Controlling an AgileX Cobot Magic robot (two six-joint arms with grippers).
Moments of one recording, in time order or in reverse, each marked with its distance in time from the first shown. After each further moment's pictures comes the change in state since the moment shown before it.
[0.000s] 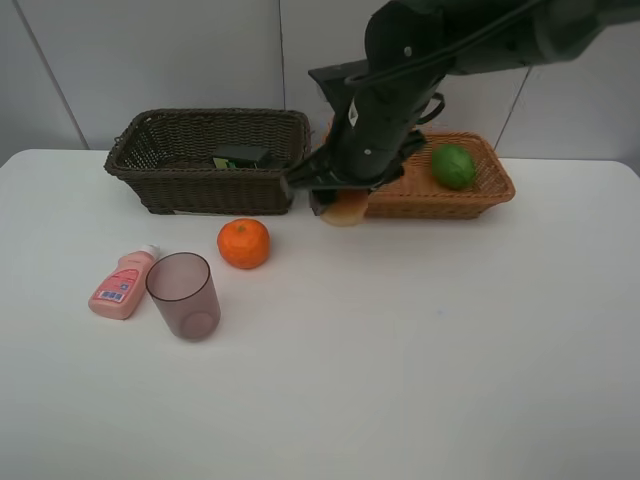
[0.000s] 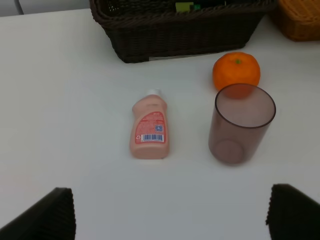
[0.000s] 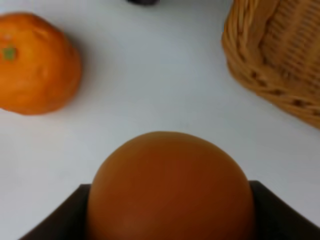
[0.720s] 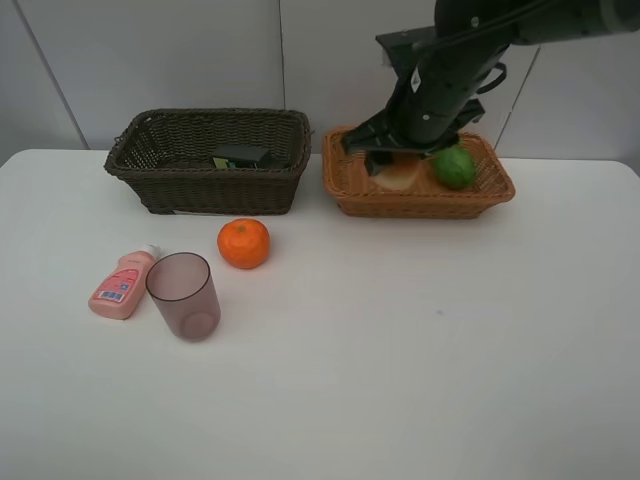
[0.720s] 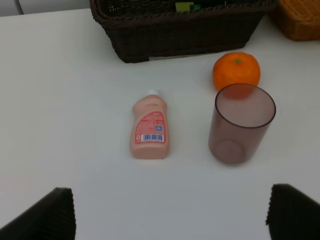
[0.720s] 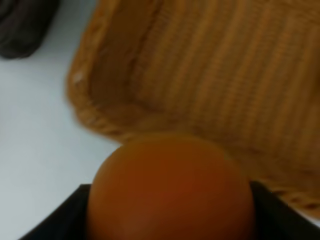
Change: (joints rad) left arm 0.000 0.000 0.000 0.000 0.000 0.000; right arm -0.198 -0.027 0.000 -0.090 -0.048 -0.001
